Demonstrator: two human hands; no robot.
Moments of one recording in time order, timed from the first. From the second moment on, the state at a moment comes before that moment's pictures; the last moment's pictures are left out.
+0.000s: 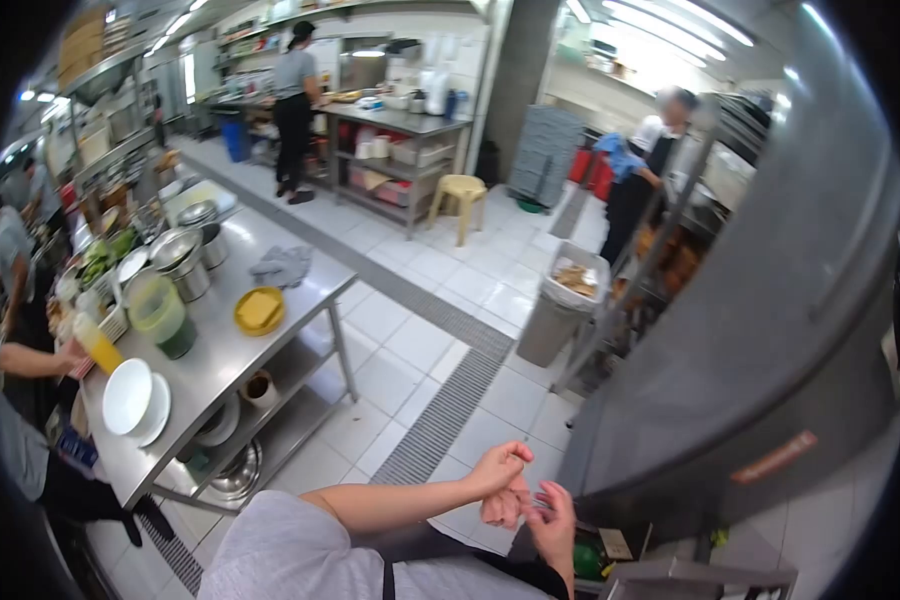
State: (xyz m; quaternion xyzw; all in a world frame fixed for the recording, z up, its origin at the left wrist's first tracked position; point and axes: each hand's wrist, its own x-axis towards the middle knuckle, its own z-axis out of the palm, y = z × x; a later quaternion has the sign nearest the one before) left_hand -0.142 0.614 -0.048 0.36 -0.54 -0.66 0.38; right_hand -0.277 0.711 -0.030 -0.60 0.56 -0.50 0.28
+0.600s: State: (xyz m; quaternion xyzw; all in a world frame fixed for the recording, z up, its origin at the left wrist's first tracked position) left_hand -0.053 0.449 -0.060 0.42 -0.54 -0.62 0.38; right_hand -0.230 0.440 -0.036 -0.44 0.41 -0.56 0.57
